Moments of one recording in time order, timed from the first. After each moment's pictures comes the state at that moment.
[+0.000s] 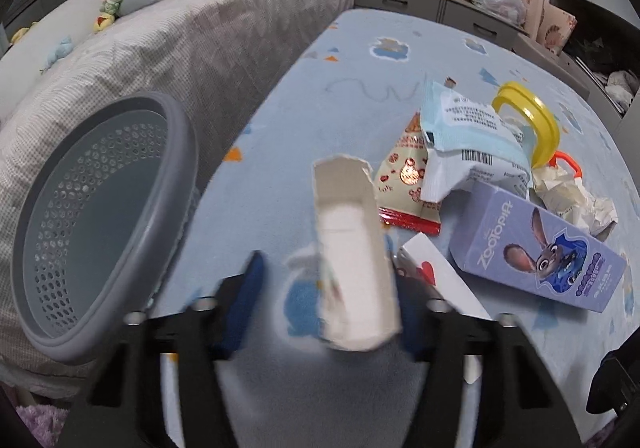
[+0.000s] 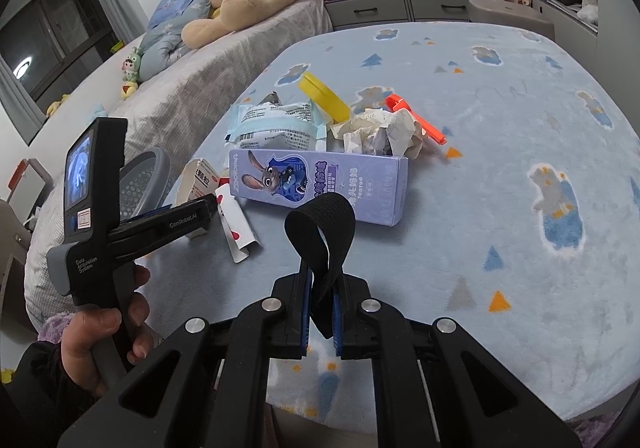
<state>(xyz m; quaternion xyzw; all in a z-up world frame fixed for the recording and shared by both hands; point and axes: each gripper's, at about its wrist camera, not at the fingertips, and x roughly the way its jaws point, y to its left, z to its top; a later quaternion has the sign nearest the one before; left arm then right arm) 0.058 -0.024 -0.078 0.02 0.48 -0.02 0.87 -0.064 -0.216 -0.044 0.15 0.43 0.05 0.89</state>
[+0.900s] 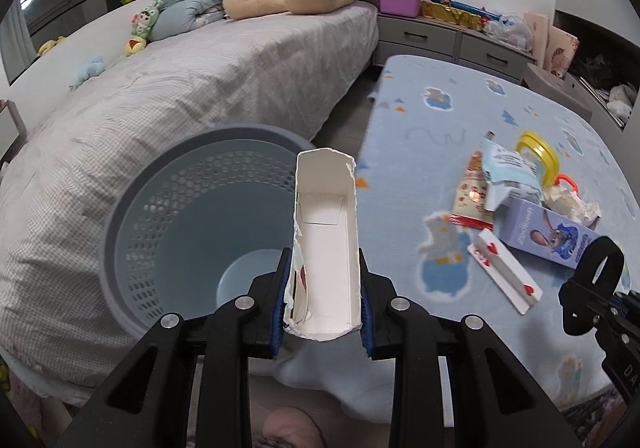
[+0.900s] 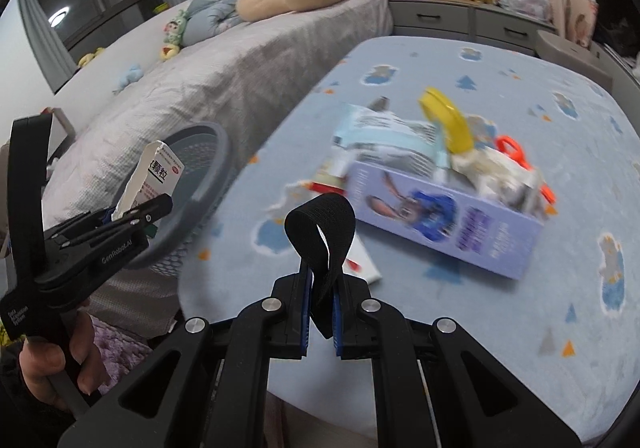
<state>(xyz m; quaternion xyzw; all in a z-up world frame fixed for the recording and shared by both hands) 0.006 0.073 -0.013 0.03 0.43 0.01 0.90 -0.025 -0.121 -0.017 0.09 0.43 0.13 0.89</state>
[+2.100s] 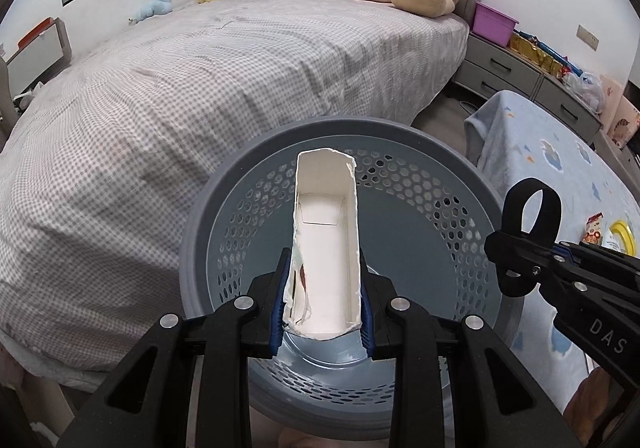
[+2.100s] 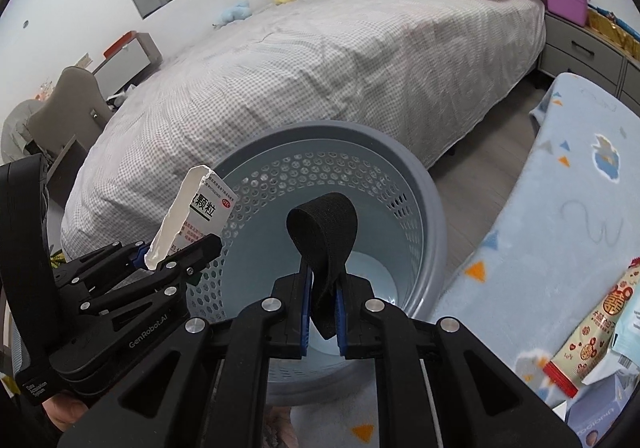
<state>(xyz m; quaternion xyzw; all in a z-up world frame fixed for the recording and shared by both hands) 0.049 0.214 -0.031 -0.06 0.44 0.10 0.89 0.104 0.063 -0.026 0.01 0.45 0.32 0.83</state>
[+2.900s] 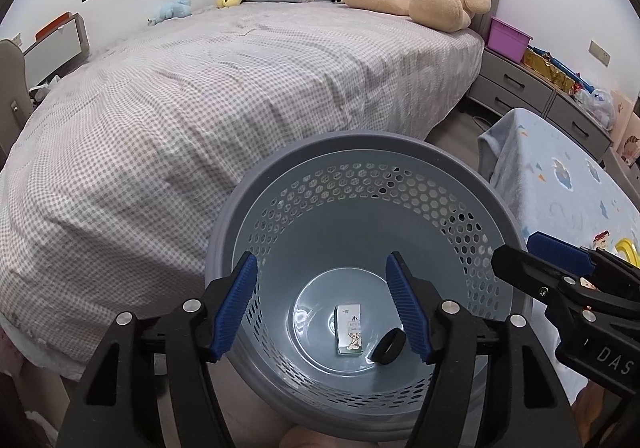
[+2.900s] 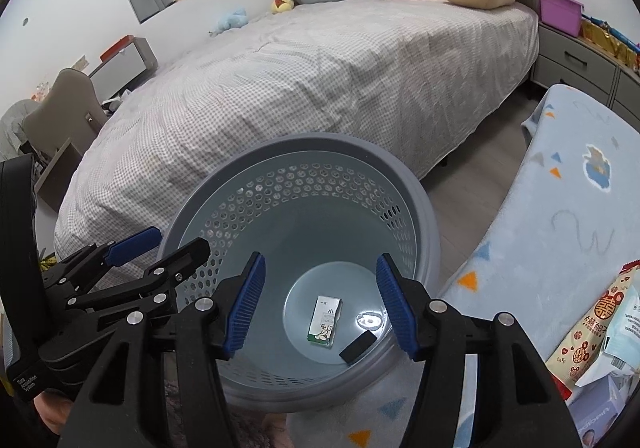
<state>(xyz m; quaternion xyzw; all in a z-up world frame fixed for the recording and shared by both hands) 0.043 0.224 -0.024 -0.07 0.42 0.13 0.89 0.100 0.063 -0.022 0.00 0.44 0.30 0.85</state>
